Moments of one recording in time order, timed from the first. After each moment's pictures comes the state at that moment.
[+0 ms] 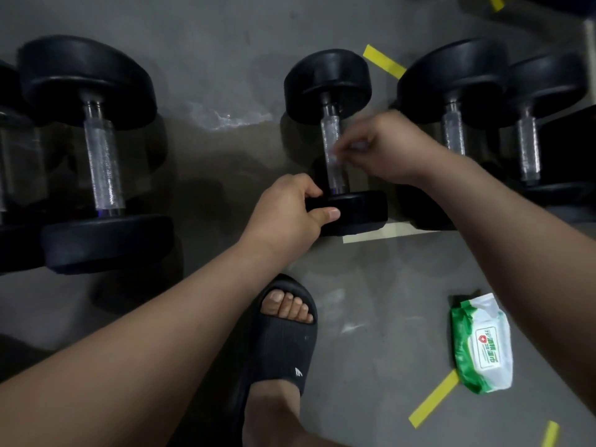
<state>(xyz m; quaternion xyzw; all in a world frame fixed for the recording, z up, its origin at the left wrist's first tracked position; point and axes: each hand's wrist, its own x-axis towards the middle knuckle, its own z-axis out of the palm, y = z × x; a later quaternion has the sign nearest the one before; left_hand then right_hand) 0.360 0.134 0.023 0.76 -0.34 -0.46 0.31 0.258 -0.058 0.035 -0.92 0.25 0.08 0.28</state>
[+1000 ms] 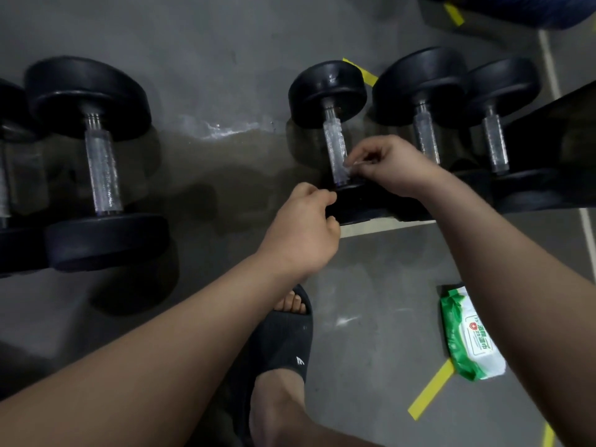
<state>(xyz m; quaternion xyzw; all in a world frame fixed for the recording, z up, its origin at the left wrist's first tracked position) 0.323 0.145 0.043 0.73 -0.46 -0.41 0.31 0.207 -0.042 0.040 -0.80 0.45 0.06 0.39</state>
